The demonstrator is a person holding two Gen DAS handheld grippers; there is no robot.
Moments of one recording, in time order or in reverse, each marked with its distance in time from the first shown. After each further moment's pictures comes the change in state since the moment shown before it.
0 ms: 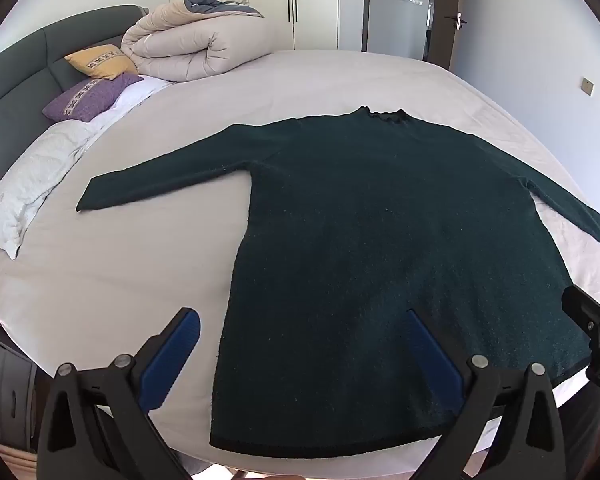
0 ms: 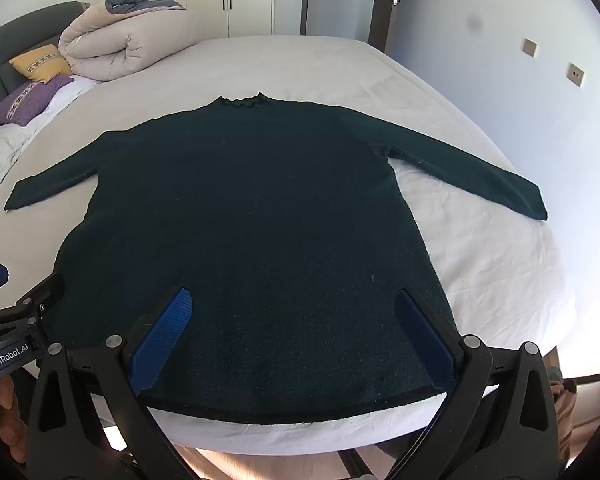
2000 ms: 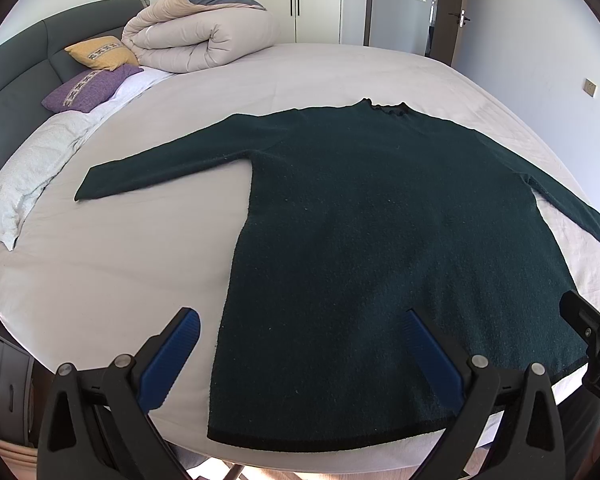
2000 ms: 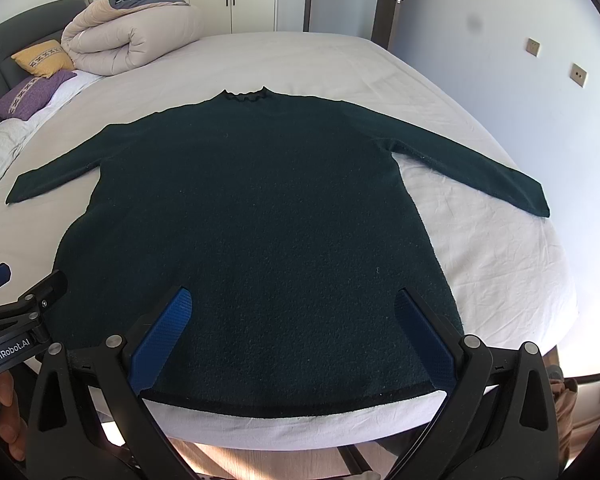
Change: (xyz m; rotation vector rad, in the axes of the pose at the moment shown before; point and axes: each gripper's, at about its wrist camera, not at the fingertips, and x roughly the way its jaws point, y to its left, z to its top) left arm 0.004 0.013 -0.013 -0.034 0.037 -0.031; right arm 0.002 0.006 -0.007 -0.007 0.016 0.002
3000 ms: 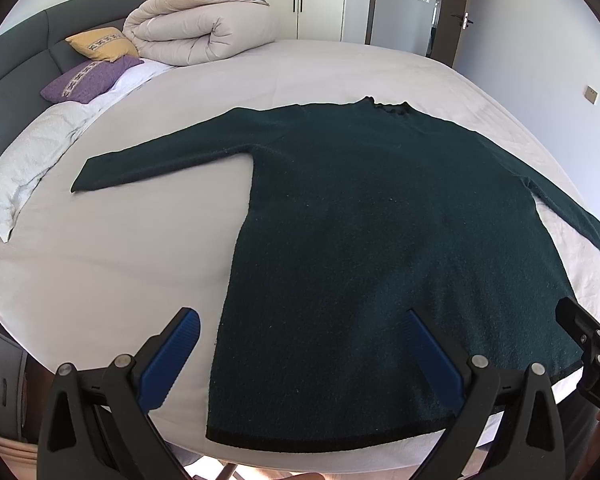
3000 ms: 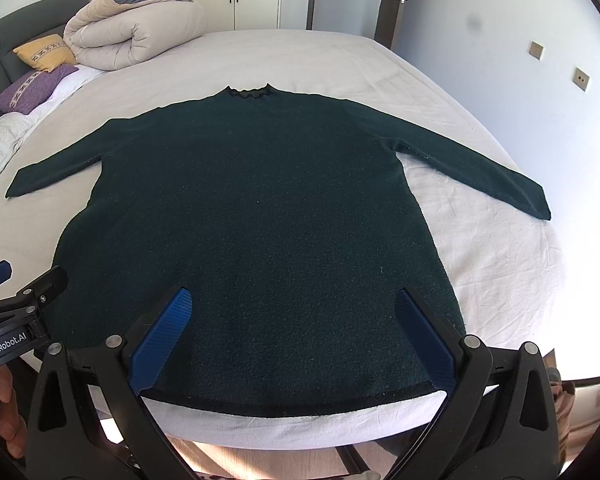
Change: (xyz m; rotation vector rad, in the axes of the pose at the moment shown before) left arm 0.006 0.003 0.004 -0.022 0.020 -0.022; right arm 0.003 0.009 -0.003 -0.020 0.010 -0.002
